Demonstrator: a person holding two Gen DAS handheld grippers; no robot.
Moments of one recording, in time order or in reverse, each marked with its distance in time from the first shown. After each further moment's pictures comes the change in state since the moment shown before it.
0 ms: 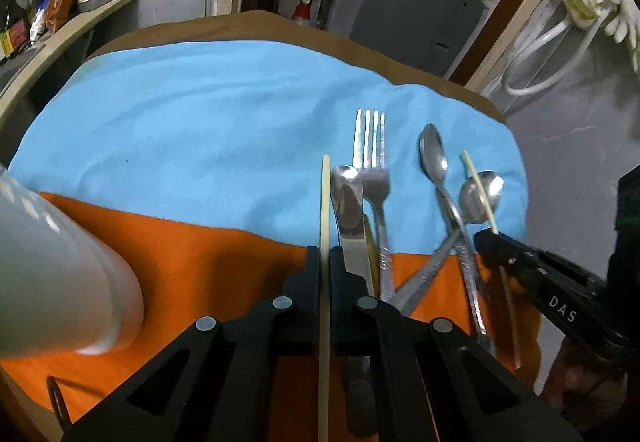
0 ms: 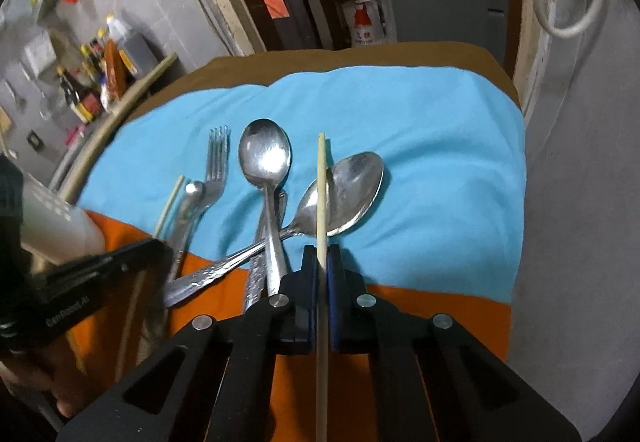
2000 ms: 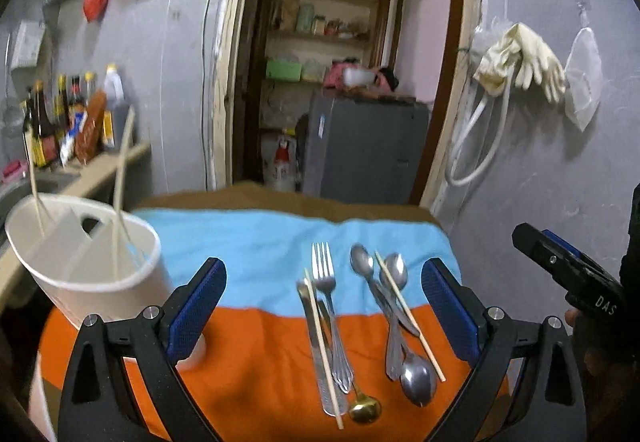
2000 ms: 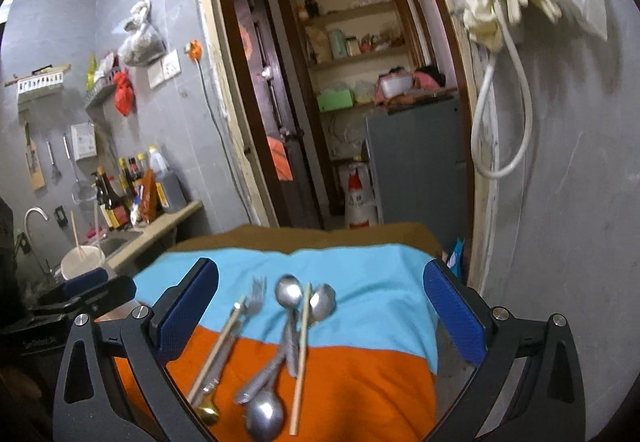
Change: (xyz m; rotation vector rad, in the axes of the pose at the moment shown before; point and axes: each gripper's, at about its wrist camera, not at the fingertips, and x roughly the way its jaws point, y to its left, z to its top) left arm -0.114 -0.034 -0.038 0.165 -0.495 -0.013; right arm -0.130 0.010 -0.039 -0.059 -0.606 -0.030
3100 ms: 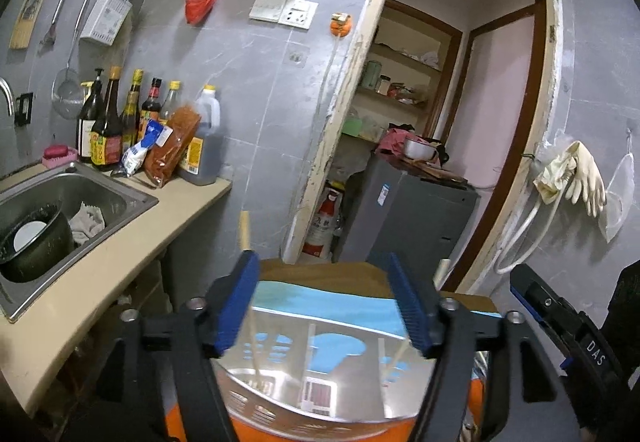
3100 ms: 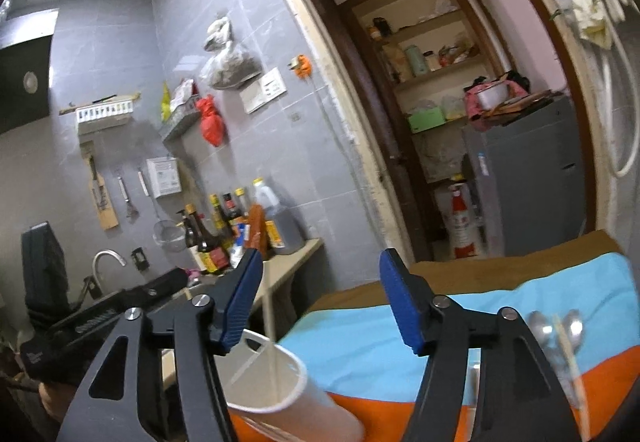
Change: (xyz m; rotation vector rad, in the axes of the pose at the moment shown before) left arm -0.089 0.208 0.062 -0.186 -0.203 0.054; right arm 0.053 0.194 0.019 0.070 -0.134 0.275
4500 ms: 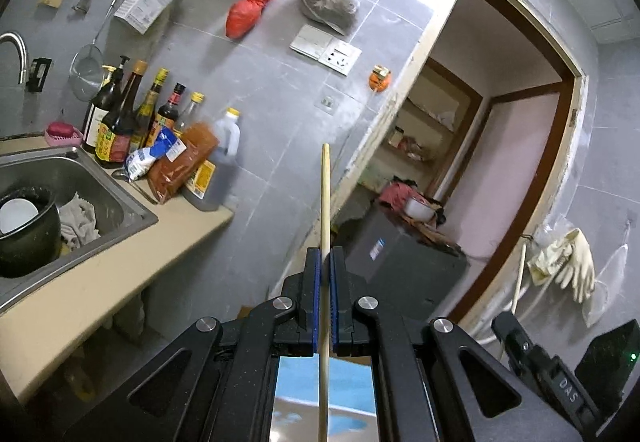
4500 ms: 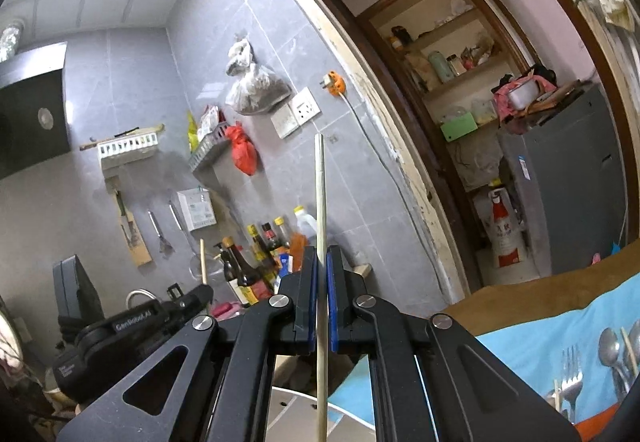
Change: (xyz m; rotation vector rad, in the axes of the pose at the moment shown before) left arm 0.011 0.067 0.050 -0.220 -0.145 -0.039; right arm 0.046 0.030 0.014 0.083 -0.077 0.146
